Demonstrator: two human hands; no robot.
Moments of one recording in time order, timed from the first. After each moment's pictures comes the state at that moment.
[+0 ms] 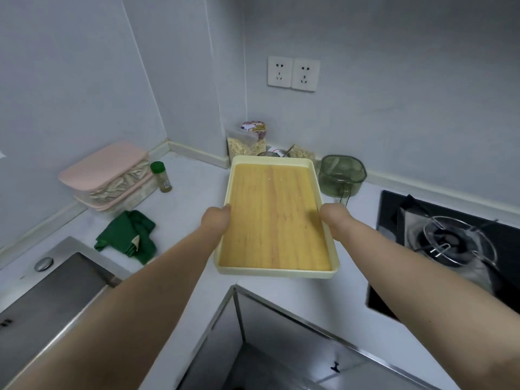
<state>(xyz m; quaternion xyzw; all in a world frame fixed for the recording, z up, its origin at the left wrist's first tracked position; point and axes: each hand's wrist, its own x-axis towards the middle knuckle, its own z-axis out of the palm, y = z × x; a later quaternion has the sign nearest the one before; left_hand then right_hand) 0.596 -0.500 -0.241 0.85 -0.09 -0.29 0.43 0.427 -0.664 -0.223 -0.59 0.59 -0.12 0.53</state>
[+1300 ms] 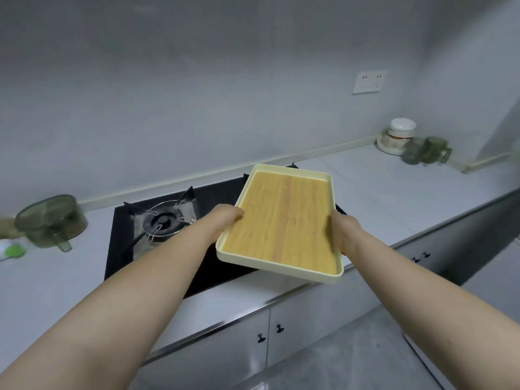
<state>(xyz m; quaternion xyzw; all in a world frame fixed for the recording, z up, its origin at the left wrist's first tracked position) 0.027 -0.731 -0.199 0.66 -0.47 -0.52 0.26 -0.215 -0.686 -0.209 -0.21 0.73 -0.45 0.47</state>
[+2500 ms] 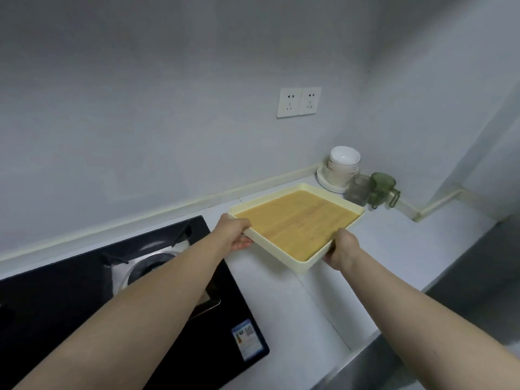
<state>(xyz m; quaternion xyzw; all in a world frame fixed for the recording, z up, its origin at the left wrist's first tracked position) -0.333 -1.031 -0.244 0.58 -0.41 -0.64 0.30 -0.547 -0.951 -0.237 0.00 0.64 -0.60 0.47</state>
